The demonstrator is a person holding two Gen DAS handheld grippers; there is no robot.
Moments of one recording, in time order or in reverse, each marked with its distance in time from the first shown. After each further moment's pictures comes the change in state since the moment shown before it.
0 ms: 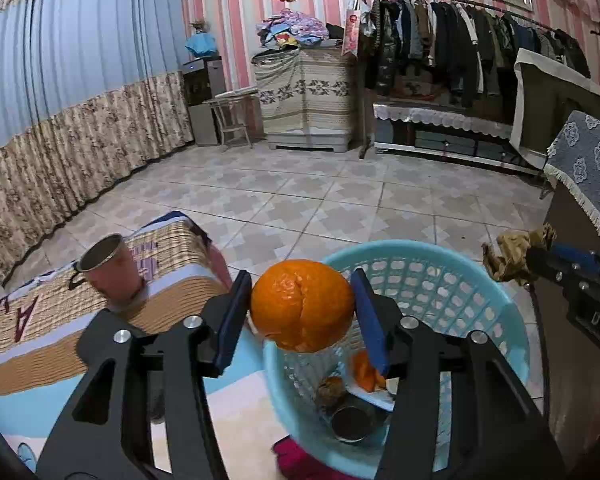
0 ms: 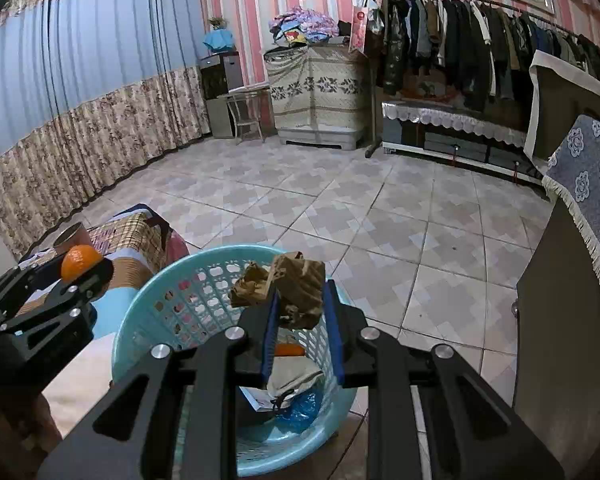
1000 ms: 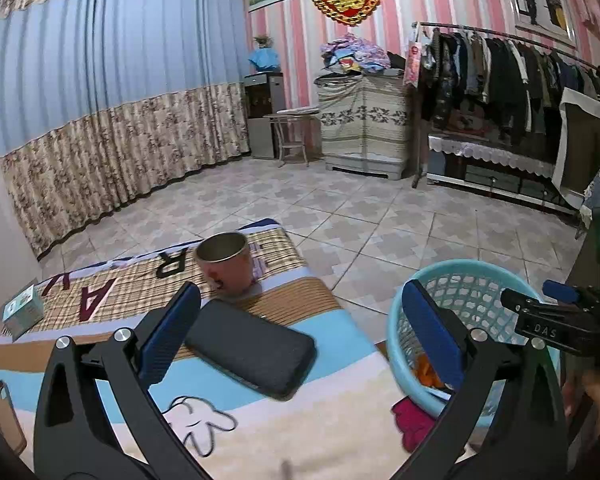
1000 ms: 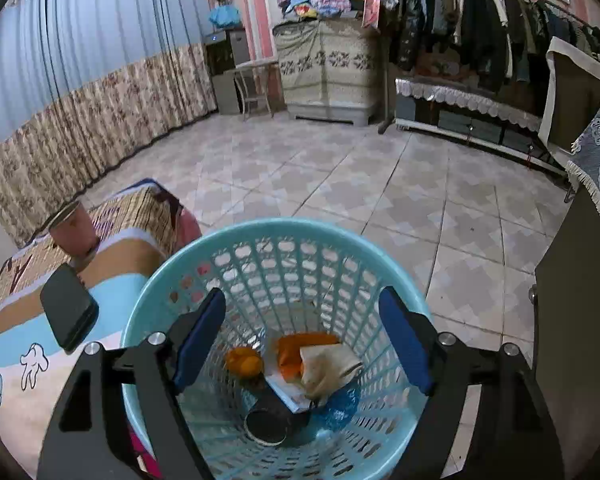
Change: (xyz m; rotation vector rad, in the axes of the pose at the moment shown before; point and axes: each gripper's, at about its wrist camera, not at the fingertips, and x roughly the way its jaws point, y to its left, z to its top) left arm -0.073 0.105 -0.016 -0.118 -0.079 0.171; right arm 0.043 0.048 -0.011 -0.012 0.096 0.025
